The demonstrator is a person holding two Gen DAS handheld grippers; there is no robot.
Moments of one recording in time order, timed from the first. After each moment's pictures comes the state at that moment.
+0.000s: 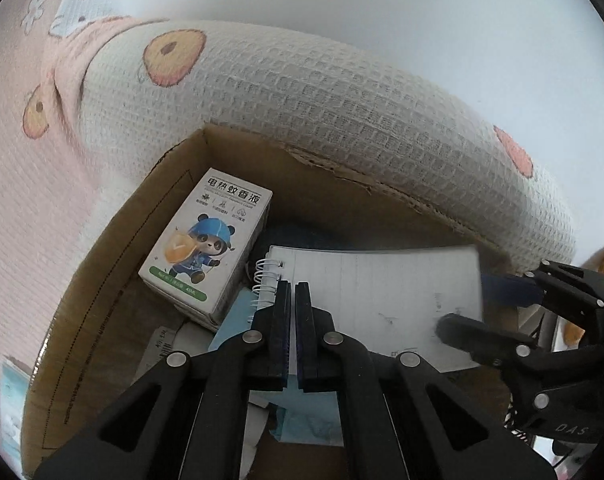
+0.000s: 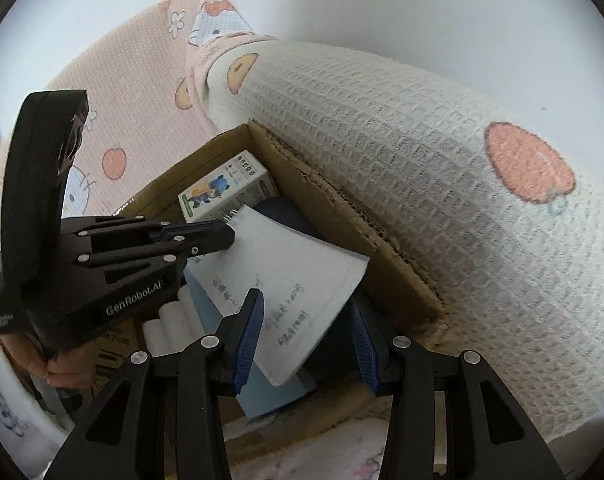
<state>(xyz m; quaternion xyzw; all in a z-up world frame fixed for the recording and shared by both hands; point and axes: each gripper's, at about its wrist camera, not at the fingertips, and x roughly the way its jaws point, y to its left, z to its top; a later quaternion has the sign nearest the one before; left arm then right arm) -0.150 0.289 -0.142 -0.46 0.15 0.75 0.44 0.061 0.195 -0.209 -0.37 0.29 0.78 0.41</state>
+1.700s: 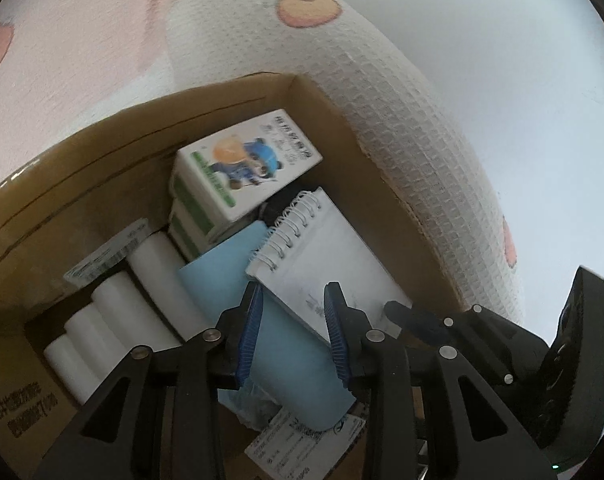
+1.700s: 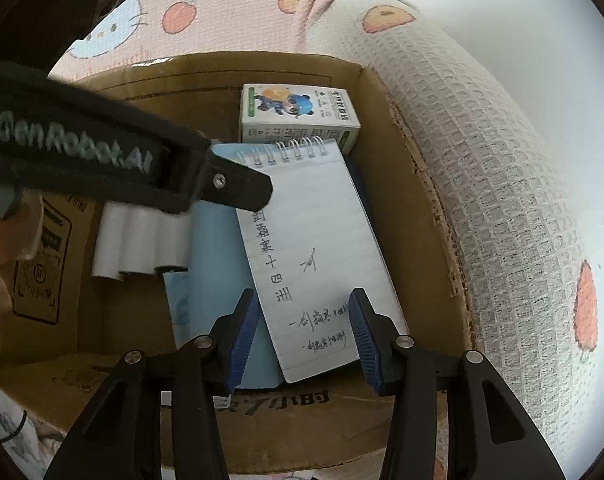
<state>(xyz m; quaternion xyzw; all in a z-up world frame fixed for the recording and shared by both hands) -0.179 0.243 -0.188 -0.57 -0.07 0.73 0.36 -0.011 0.189 -0.245 -0.55 0.07 0.78 0.30</state>
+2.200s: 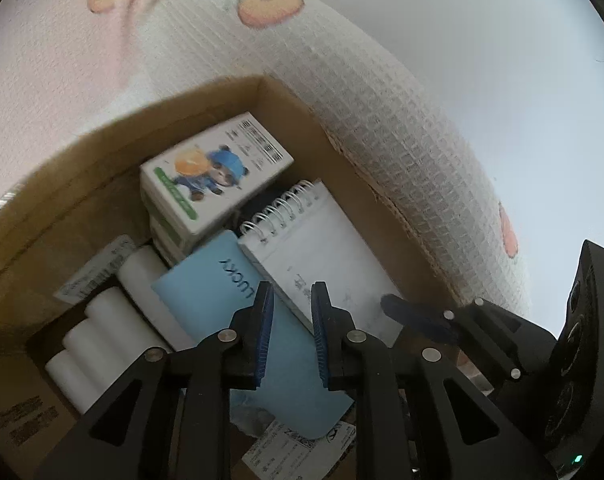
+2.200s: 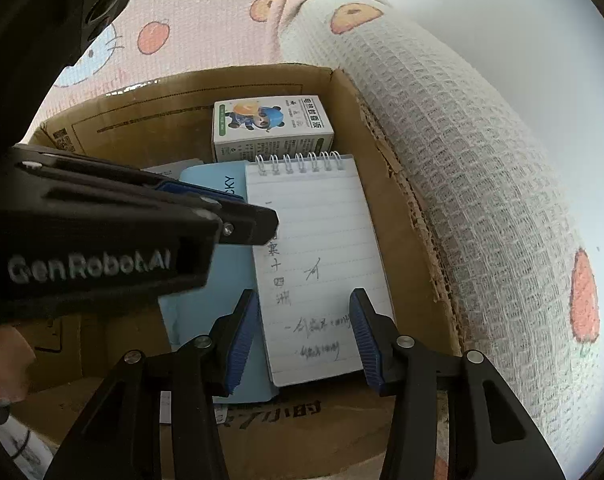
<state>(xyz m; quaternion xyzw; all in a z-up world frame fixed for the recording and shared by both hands) -0.188 0.256 -0.185 -0.55 -0.03 0.75 0.36 -0.012 0.207 -0.239 -0.52 0.11 0.78 0.33</state>
